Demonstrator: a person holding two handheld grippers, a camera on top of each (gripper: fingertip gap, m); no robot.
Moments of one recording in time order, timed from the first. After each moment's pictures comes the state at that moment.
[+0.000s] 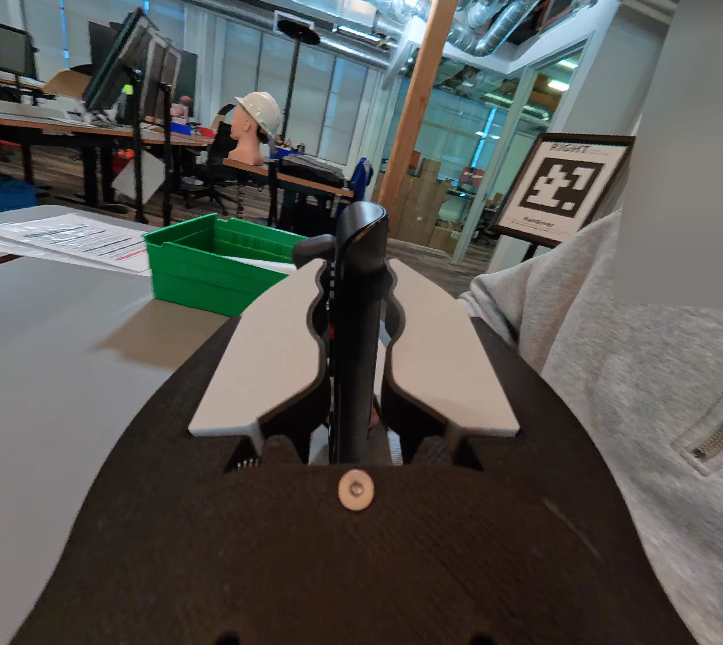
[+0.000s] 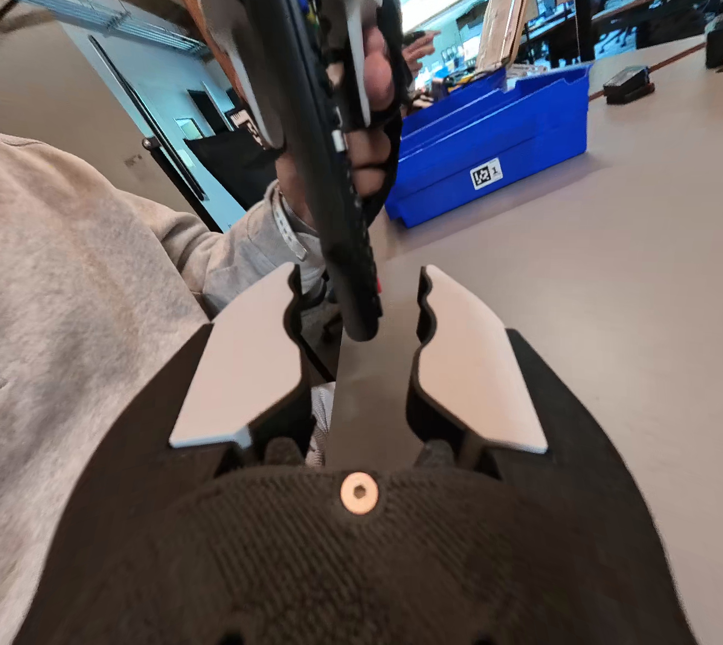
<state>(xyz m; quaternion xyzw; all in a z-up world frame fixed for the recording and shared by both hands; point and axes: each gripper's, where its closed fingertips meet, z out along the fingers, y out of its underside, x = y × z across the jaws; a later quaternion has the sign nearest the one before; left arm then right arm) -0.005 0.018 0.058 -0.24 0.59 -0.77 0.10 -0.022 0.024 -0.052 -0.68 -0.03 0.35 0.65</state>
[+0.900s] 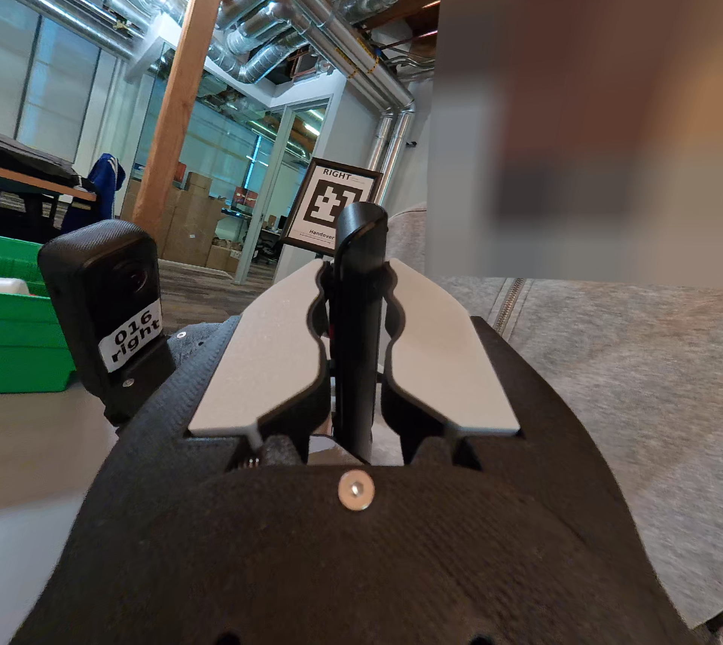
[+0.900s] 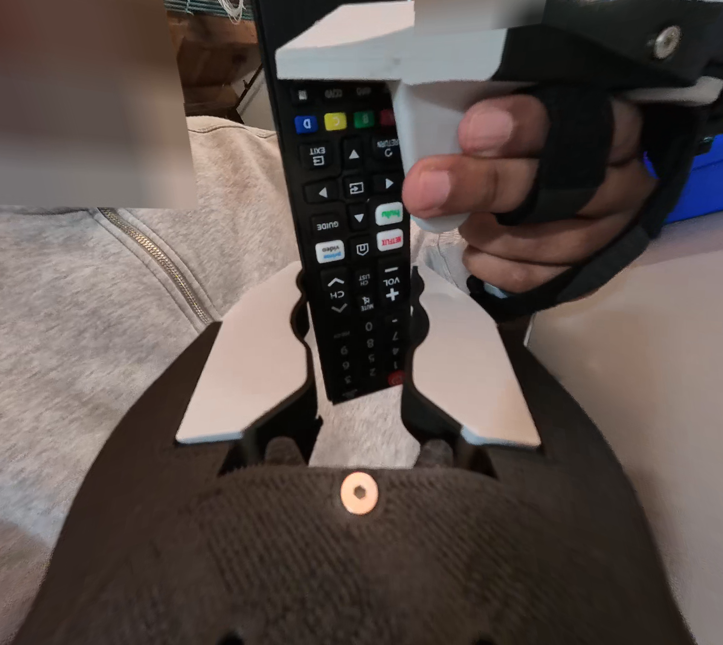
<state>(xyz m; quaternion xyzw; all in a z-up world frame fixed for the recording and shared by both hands) -0.065 -0.021 0.055 -0.07 0.52 -0.83 -0.19 -0.103 -0.011 -0.018 -0.58 -0.16 0.56 0.56</state>
